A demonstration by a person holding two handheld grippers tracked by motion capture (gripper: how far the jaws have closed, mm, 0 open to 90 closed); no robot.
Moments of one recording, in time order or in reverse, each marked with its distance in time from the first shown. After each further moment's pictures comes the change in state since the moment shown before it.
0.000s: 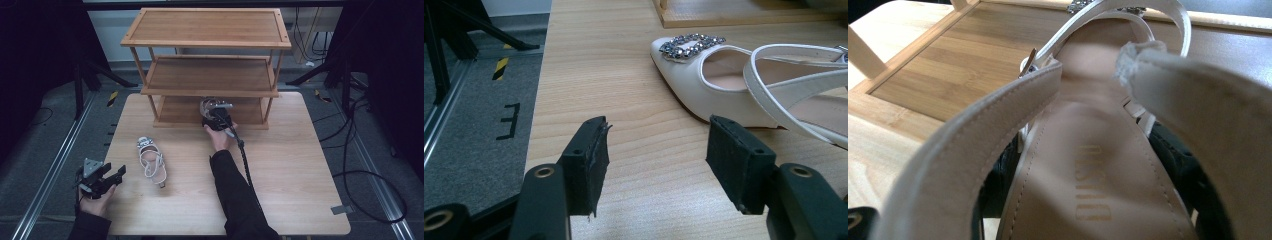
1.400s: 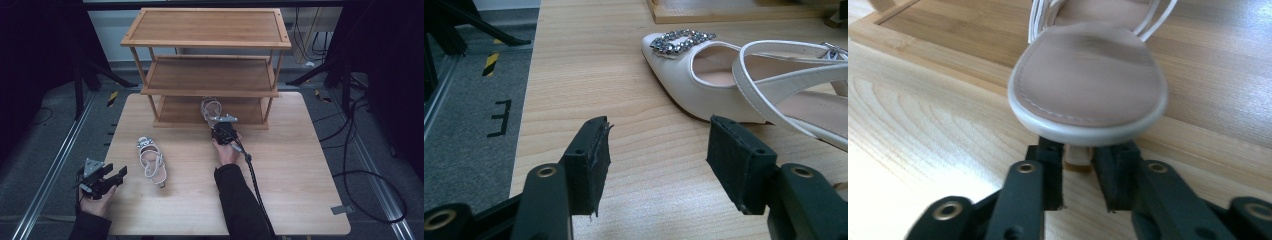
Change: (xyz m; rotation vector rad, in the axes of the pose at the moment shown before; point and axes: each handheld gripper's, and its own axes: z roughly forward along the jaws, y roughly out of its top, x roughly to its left) left arm -0.001 0.000 -0.001 0.016 -0.032 -0.007; right arm -0.005 -0.043 -0.023 0.032 0.016 -0.064
